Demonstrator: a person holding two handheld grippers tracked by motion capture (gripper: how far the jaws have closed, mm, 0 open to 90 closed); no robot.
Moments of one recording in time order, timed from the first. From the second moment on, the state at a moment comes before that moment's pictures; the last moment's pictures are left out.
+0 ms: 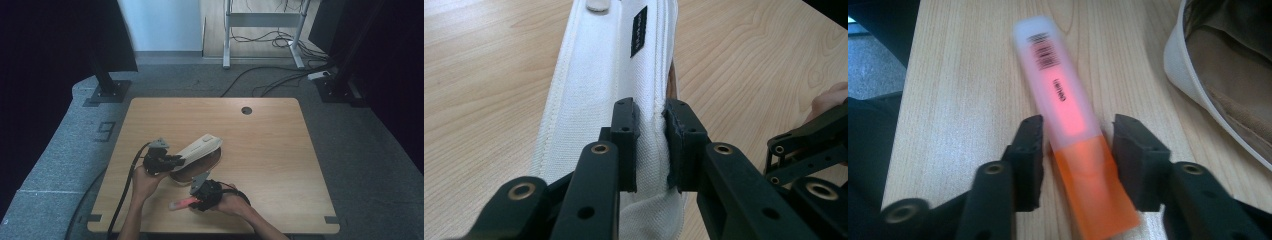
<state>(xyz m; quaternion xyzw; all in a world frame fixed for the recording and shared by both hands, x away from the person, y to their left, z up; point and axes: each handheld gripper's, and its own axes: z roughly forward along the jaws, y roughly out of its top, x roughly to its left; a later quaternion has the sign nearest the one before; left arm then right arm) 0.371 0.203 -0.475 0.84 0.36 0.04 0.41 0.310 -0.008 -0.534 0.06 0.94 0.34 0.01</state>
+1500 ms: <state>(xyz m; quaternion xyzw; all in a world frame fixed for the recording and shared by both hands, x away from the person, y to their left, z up) 0.370 0.203 -0.474 0.84 0.36 0.05 0.41 0.323 -0.038 -0.507 0.12 0.92 0.38 0.04</state>
